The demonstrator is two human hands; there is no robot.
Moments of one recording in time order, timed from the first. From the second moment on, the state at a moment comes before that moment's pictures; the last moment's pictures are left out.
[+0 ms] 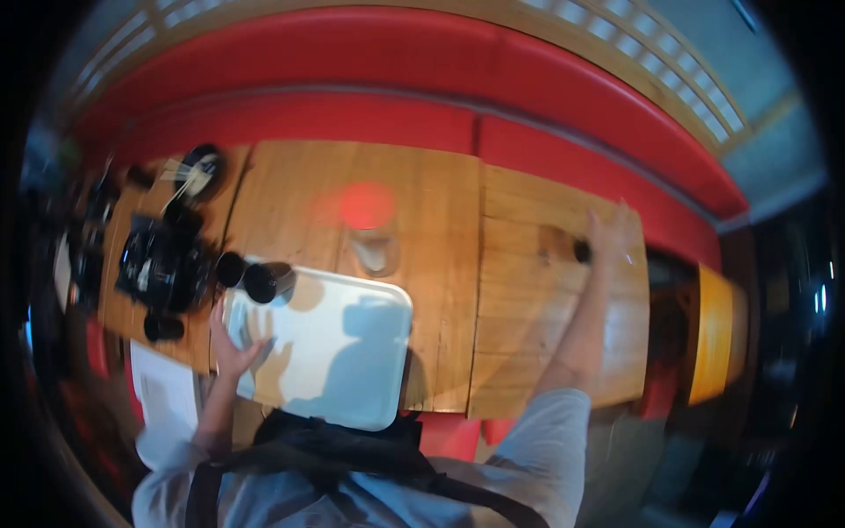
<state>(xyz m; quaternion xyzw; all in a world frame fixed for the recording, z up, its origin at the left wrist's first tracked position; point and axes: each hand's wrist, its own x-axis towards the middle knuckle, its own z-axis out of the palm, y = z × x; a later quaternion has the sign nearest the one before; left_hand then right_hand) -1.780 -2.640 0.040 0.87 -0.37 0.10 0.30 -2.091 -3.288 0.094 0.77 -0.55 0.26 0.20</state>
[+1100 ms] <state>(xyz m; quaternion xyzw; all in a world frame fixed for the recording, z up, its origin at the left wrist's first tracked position) -1.709 -2.611 0.118 0.67 -0.60 0.06 0.43 -1.834 -2.774 0.148 0.91 -0.24 0.34 -0.05</state>
